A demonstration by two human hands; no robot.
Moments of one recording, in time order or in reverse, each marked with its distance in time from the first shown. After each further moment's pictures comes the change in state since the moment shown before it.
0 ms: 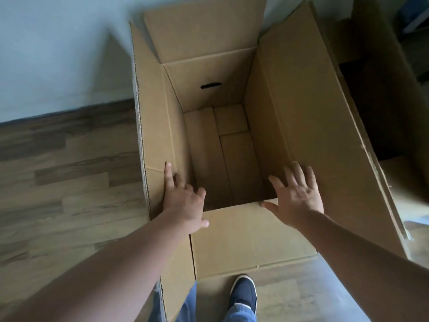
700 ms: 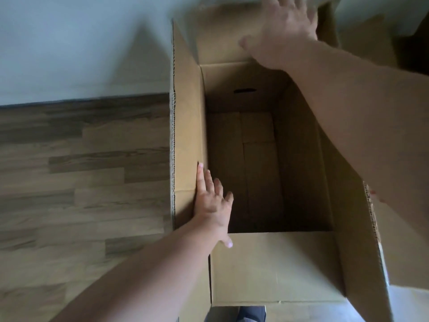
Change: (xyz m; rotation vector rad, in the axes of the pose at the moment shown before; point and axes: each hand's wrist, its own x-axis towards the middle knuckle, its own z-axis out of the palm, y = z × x) left_hand 0.034 -0.036 -0.006 0.052 -0.037 0.057; right_hand 0.196 -0.072 -0.297 0.355 0.606 -0.002
